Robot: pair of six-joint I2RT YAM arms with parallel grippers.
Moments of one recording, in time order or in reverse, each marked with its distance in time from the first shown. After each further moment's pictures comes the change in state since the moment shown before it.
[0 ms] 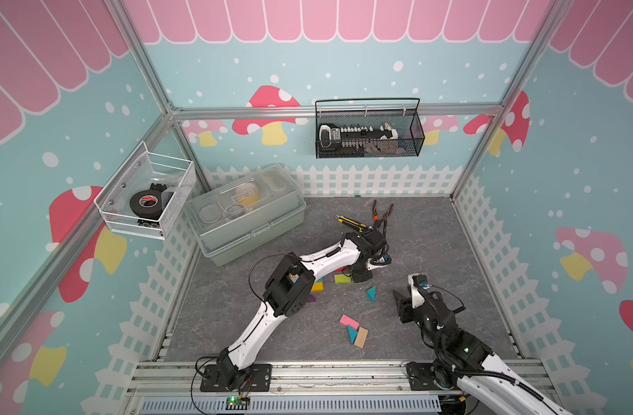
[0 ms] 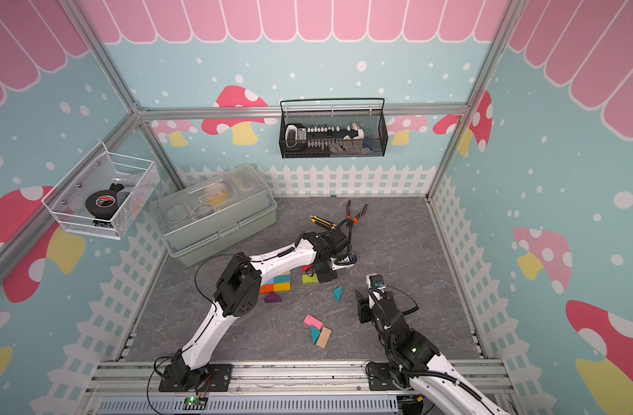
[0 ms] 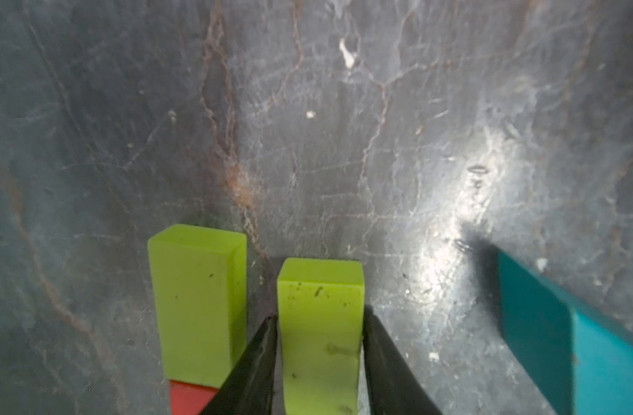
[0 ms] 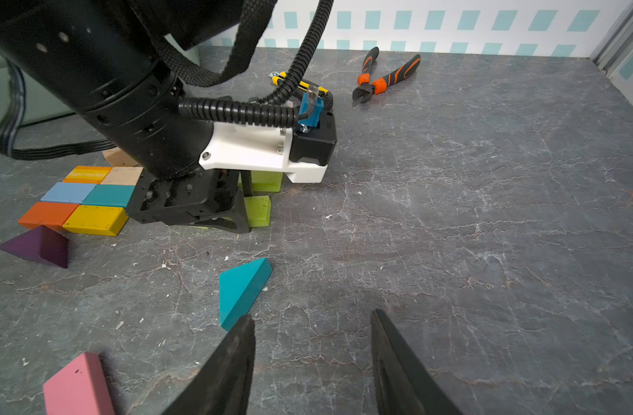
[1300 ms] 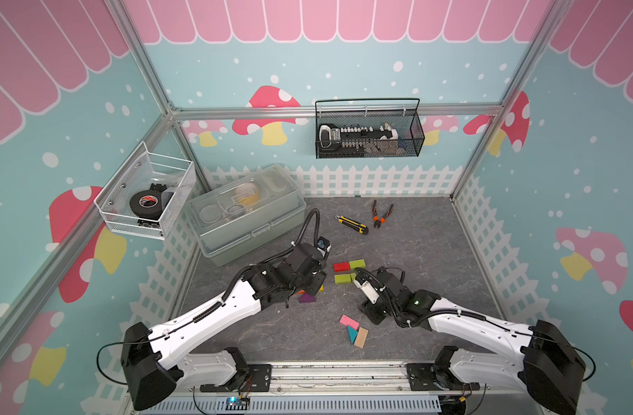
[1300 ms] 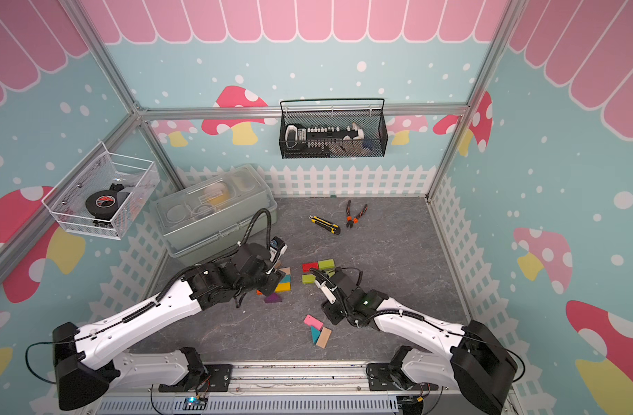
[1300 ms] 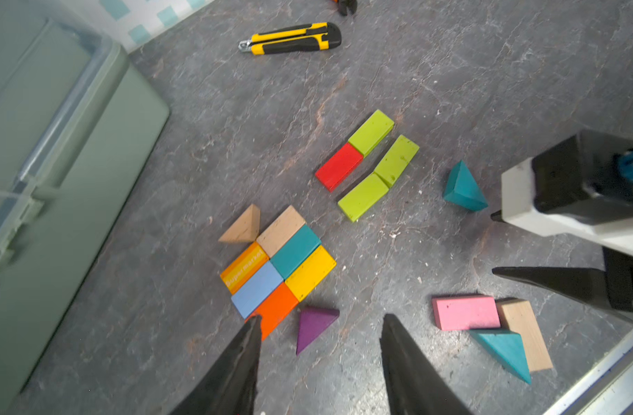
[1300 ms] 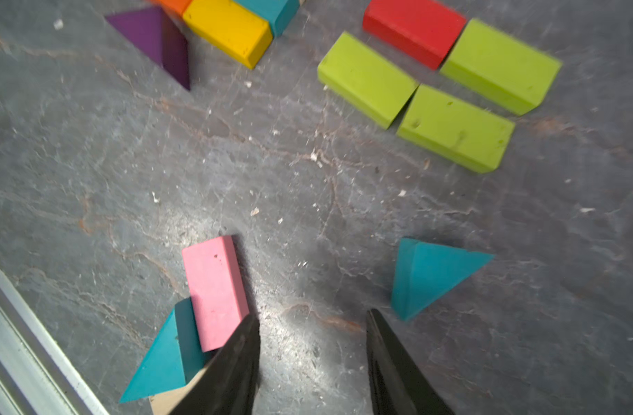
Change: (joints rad) left arm -0.007 -1.231 -1.005 0.280 -0.225 -0.620; right arm 0.166 0.846 0.433 -0.155 -0.371 -0.147
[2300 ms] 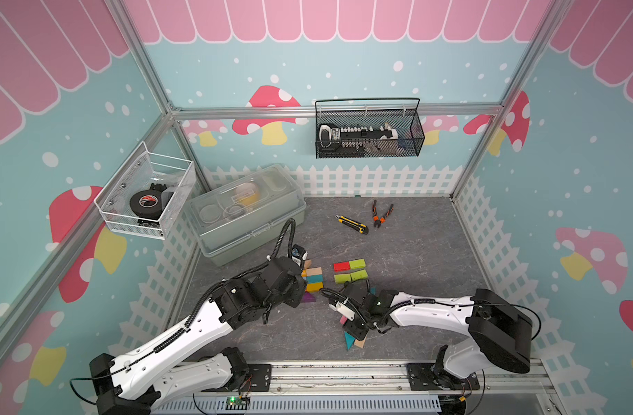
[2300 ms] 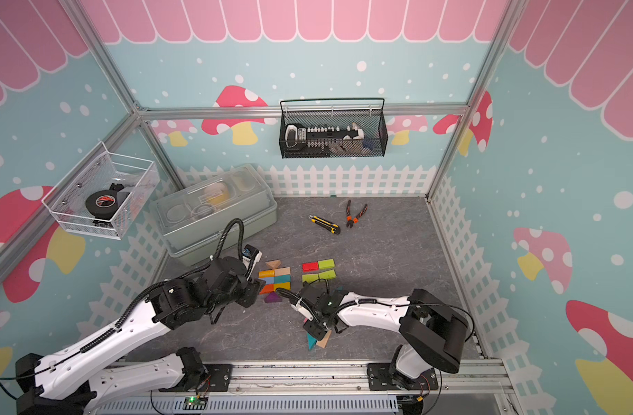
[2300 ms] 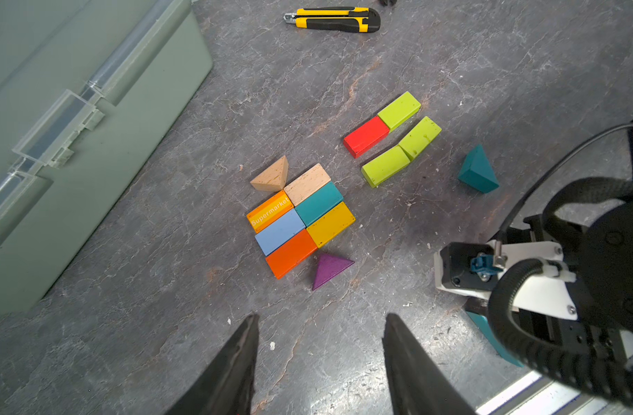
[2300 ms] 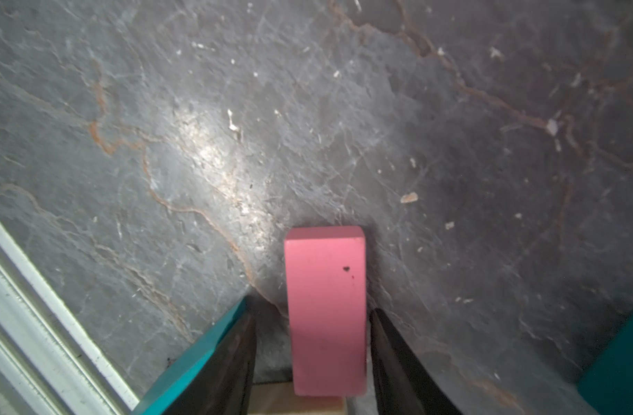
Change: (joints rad) left arm -0.010 -0.174 -0.052 -0.118 -0.062 -0.100; right arm 0.189 0.320 0.173 -0.089 -0.021 -0.044
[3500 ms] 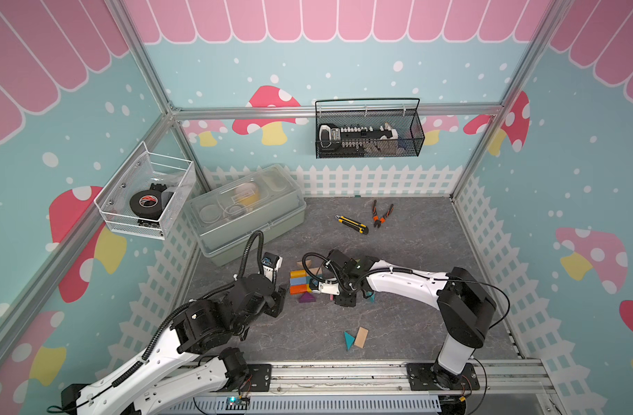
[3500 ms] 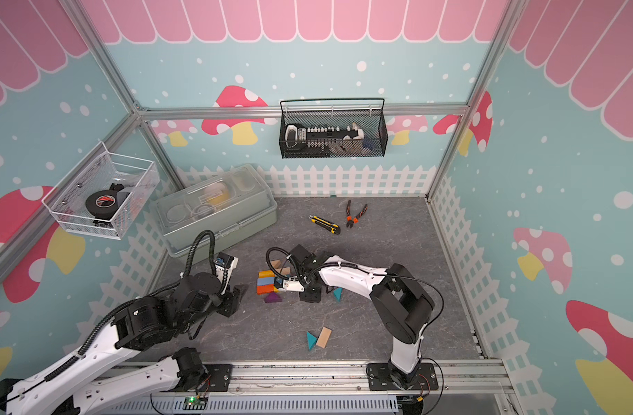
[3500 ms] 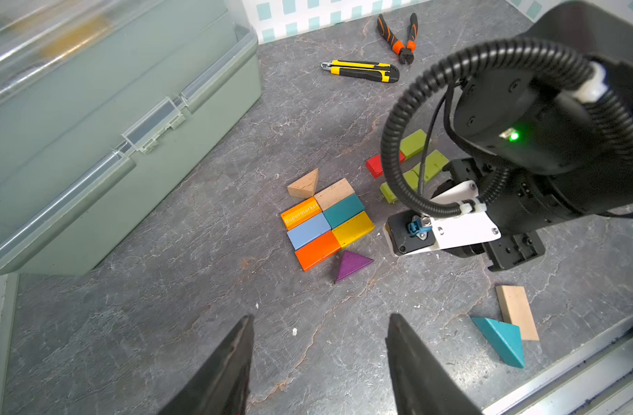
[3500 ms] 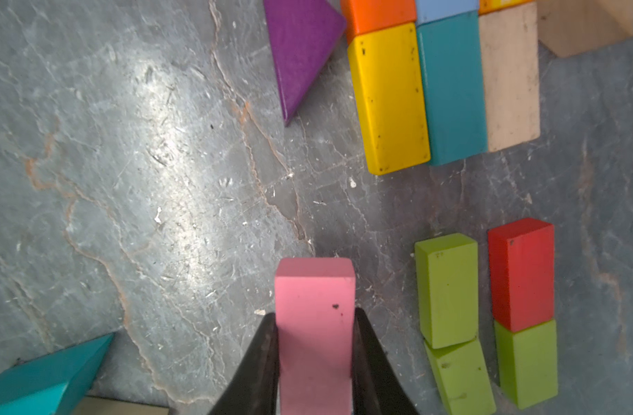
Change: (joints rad) left arm -0.050 -0.262 -0.062 -0.080 -0.122 -0.069; right arm -0.155 0.243 0.428 -0.202 -0.004 -0.690
